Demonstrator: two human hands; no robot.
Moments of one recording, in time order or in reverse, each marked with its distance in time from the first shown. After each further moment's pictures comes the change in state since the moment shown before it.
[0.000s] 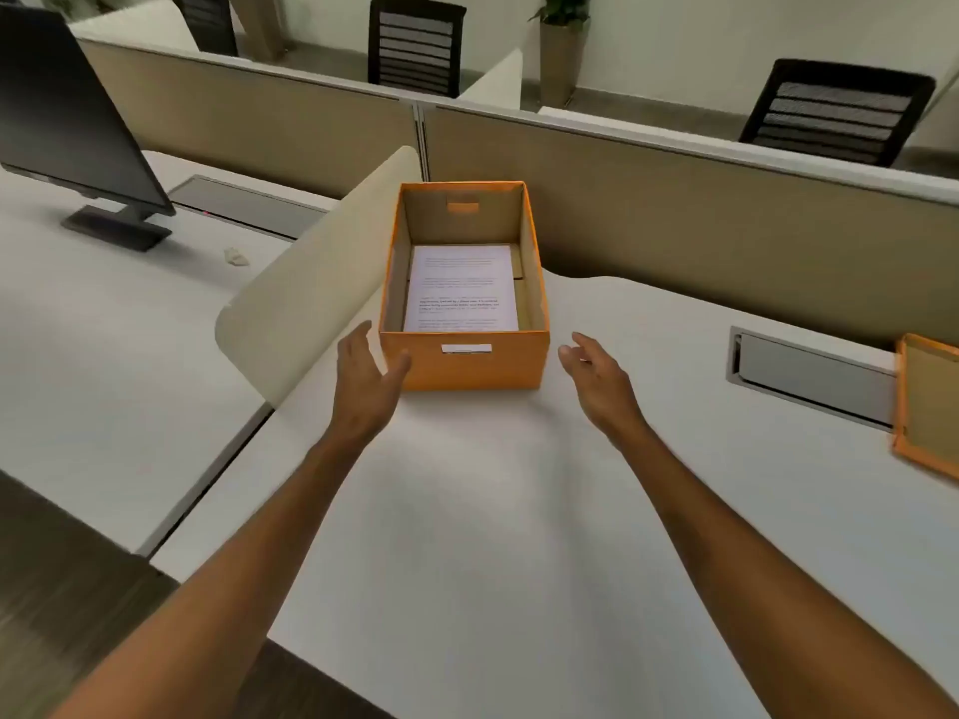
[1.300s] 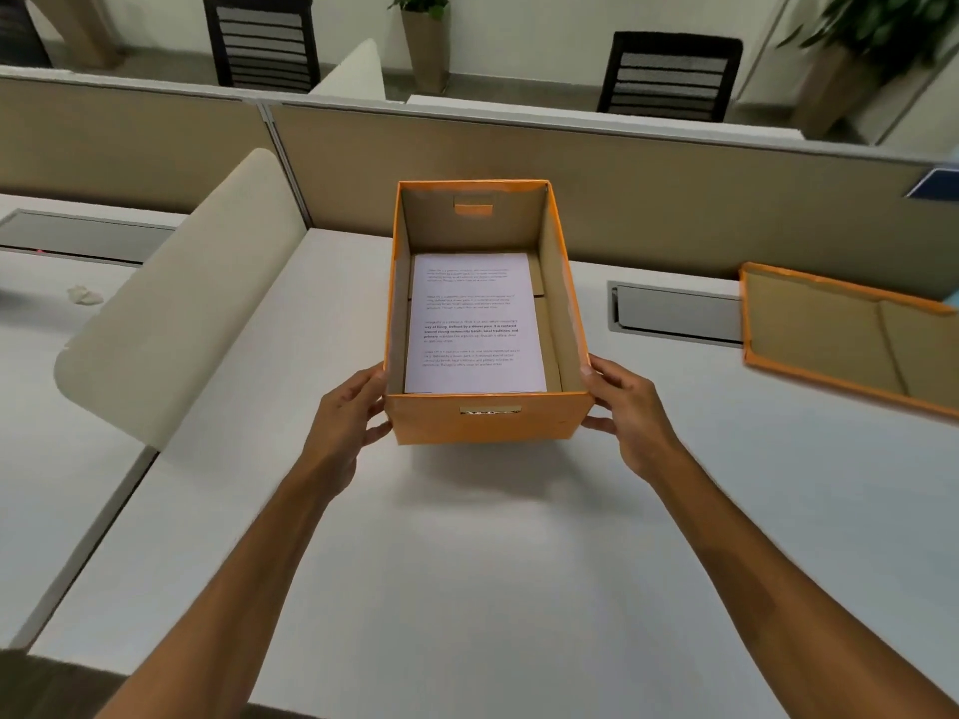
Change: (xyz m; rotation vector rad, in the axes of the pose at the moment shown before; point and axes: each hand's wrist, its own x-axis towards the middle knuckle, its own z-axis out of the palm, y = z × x) left_hand -0.066 0.053 0.057 -0.531 -0.485 -0.191; right_hand -0.106 0.052 -0.116 0.469 0.190 0.169
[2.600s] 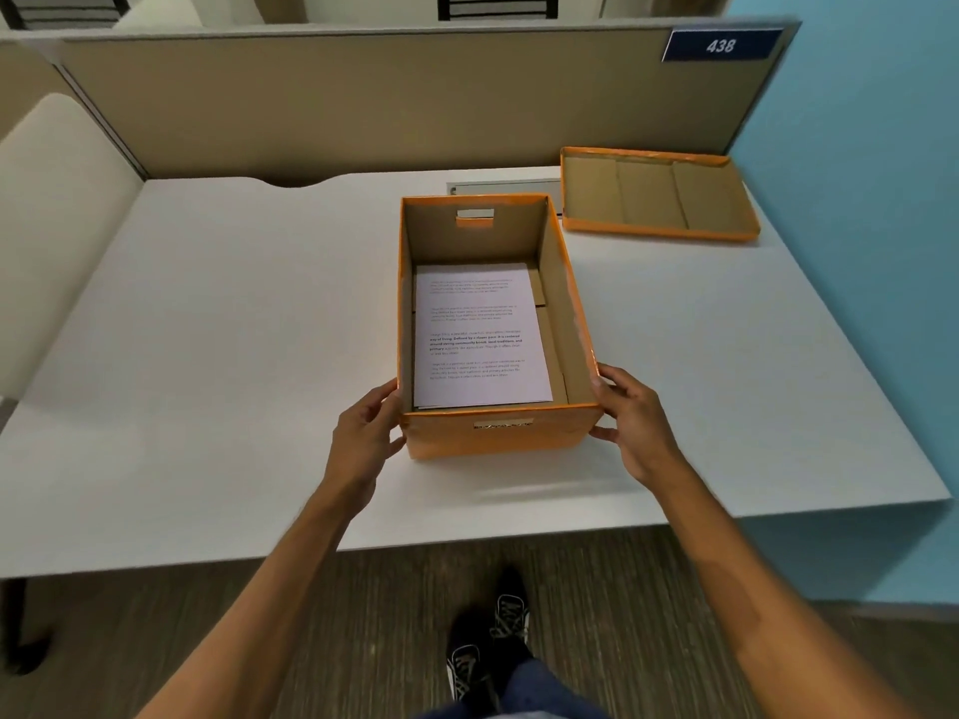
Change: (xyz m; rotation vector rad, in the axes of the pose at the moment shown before) left_hand -0.213 -0.096 0.182 0.105 -0.139 -0.084; right_hand -0.237 0.114 -0.207 0.061 0.243 0.102
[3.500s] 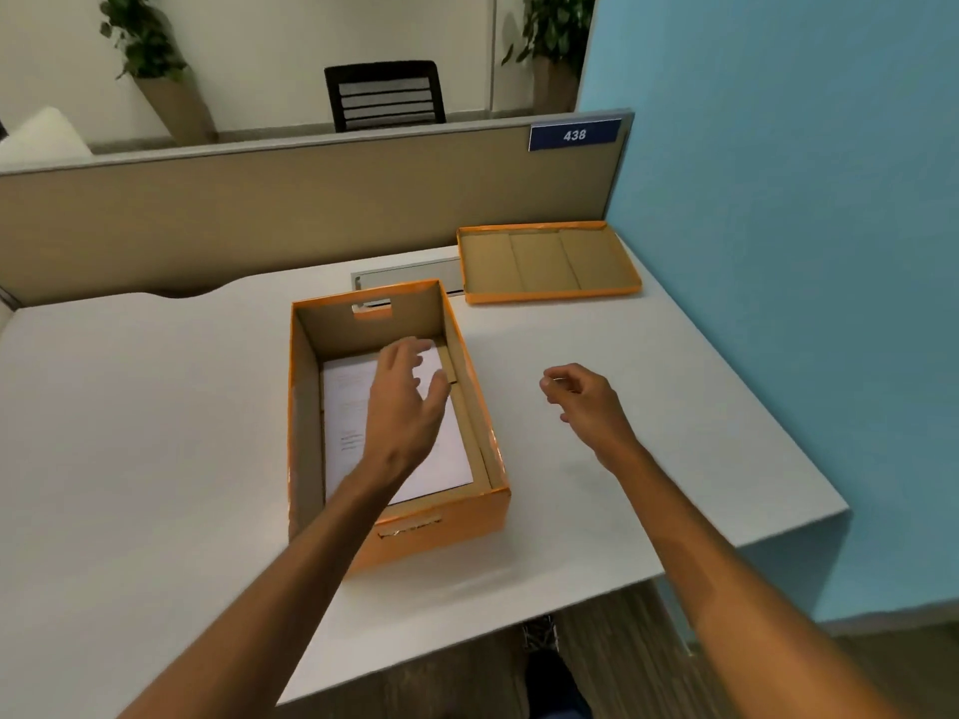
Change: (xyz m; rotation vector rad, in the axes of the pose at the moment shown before) left_hand 0.047 0.106 0.159 0.529 -0.033 0.692; right_hand 0.056 -0.065 -0.069 -0.289 0.204 -0.142
